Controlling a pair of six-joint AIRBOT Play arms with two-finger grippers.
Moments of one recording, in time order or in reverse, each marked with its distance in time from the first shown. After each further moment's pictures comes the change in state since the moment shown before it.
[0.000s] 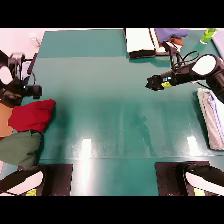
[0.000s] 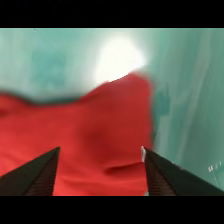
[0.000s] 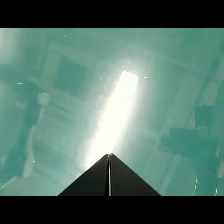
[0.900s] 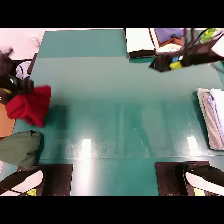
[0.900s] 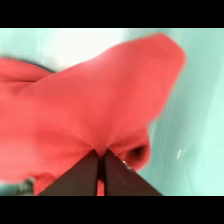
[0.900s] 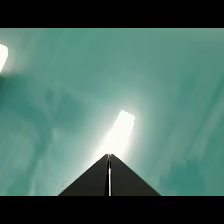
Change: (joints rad) left arm 0.023 0.039 0.260 -0.156 -0.197 0.116; right arm -0.001 -0.001 0.326 -0.005 0.085 0.000
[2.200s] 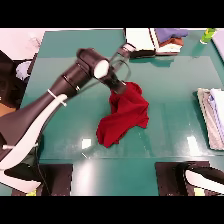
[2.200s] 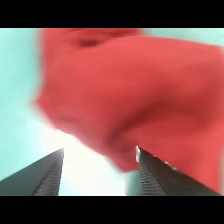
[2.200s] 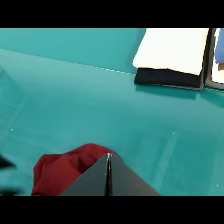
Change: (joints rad) left arm -0.793 -0.542 0.453 -0.003 0.176 -0.003; right arm -0.160 -0.025 0.447 -0.127 0.188 0.071
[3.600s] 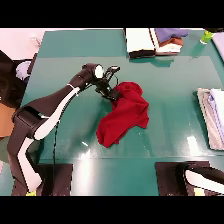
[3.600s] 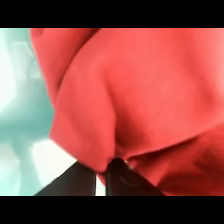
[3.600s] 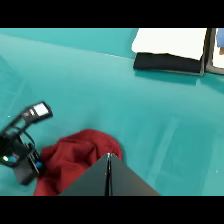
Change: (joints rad) left arm 0.175 -0.303 0.035 -0.315 -0.017 0.047; right arm 0.000 -0.001 -0.005 -0.009 0.053 0.000
